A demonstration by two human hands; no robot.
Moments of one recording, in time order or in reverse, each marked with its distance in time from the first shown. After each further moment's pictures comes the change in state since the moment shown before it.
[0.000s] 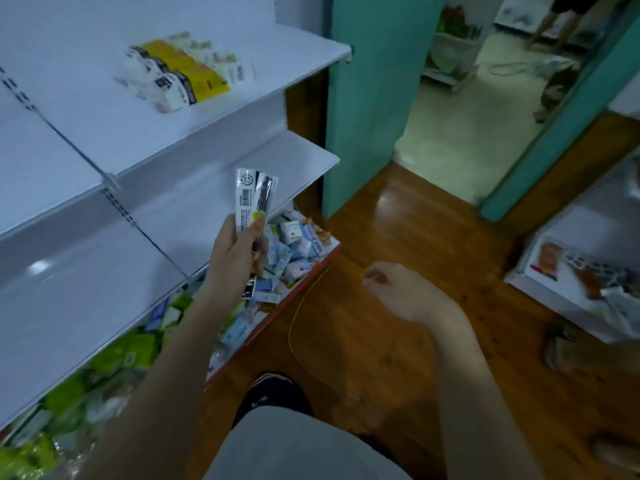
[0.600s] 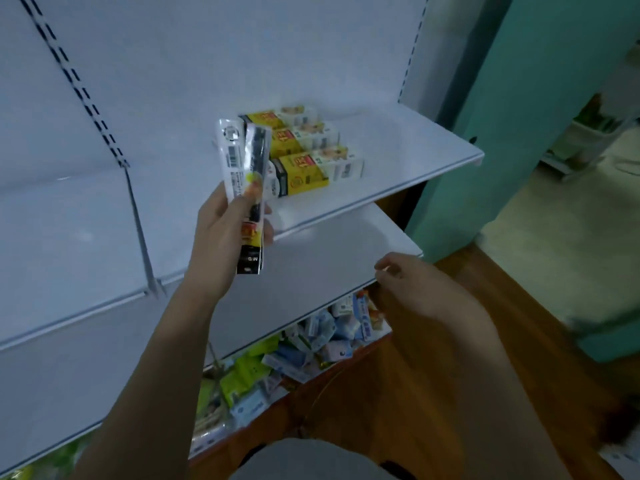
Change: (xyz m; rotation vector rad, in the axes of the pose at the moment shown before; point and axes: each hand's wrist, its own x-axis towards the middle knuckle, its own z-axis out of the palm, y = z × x) left_hand 0.230 0.059 -0.091 -0.157 0.356 0.155; right_hand 0.272 -0.157 -0.090 -0.100 -0.049 -0.342
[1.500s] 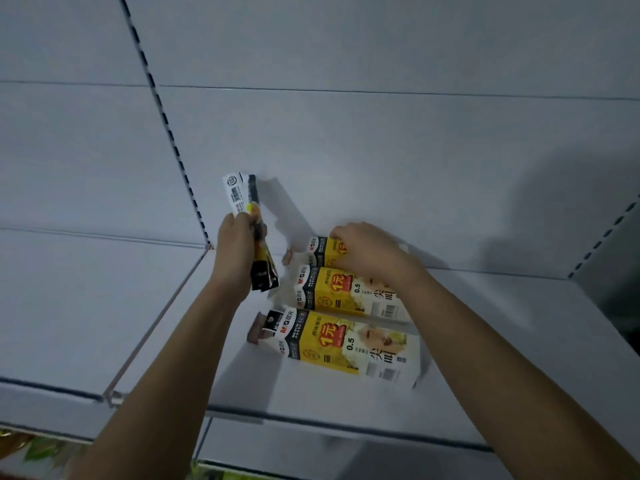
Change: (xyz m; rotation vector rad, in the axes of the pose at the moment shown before) left_hand 0.210 0.012 0.013 0.031 0.856 -0.062; right_hand 0.349 -0.189 -0.066 -0.524 -0.062 -0.994
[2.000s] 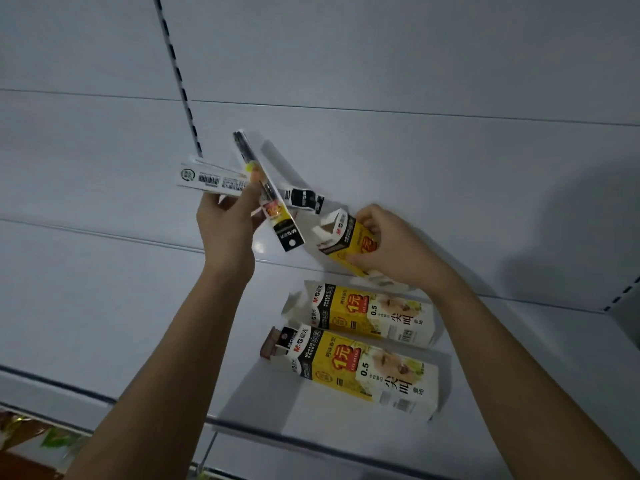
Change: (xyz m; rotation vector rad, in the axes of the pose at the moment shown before) left_hand 0.005 0.046 -0.006 -0.261 0.120 0.259; right_hand -0.007 0.004 -0.034 0.681 0.108 -0.017
